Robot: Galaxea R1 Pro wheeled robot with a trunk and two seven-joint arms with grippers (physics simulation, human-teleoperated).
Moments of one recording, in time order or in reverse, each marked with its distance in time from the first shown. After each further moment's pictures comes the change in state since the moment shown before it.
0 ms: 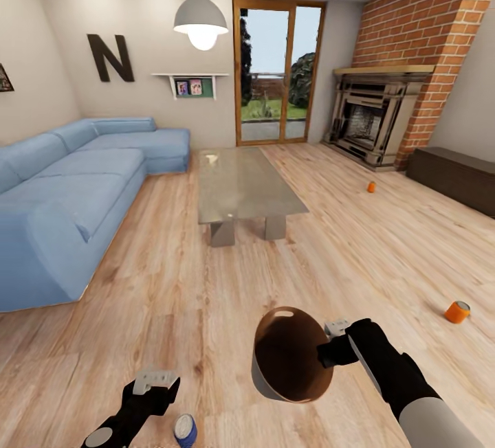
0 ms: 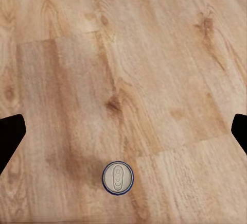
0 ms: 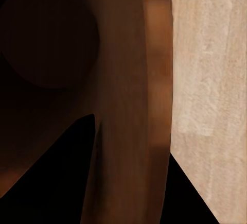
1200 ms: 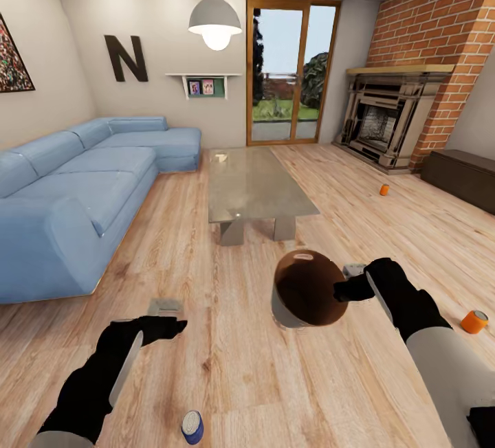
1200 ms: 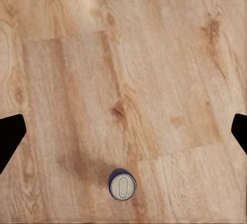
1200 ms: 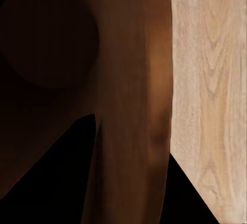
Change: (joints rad) left arm -0.382 0.015 -0.004 -0.010 0.005 0.564 -0.048; right arm -0.279 -0.085 -0.049 0.024 -0.004 0.107 0.014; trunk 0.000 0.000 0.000
